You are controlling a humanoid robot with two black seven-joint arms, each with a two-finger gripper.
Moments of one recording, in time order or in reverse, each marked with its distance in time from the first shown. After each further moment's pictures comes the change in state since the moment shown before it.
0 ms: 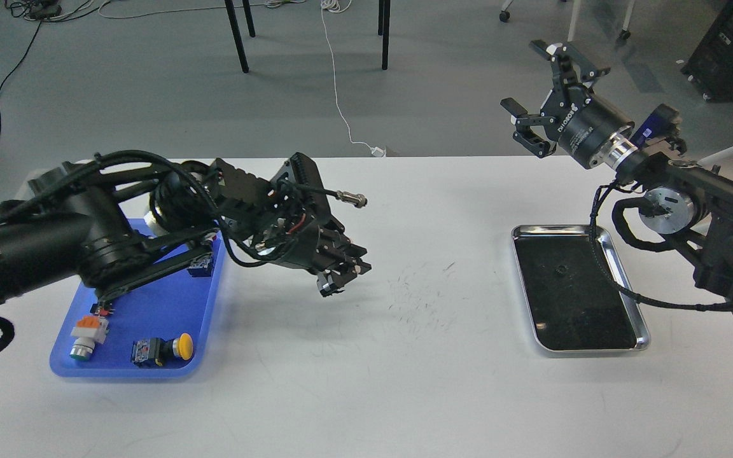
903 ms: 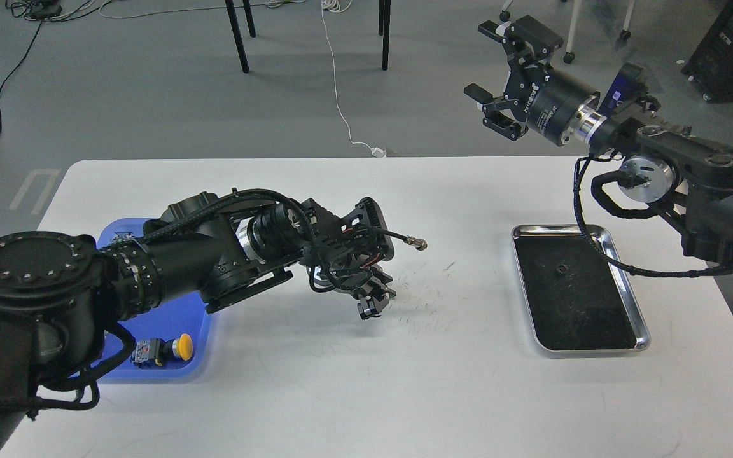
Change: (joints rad) left arm 0.012 -0.243 0.162 0.362 0.000 0.057 0.000; right arm 0.086 0.057 -0.147 -0.032 0.002 0.000 0.000
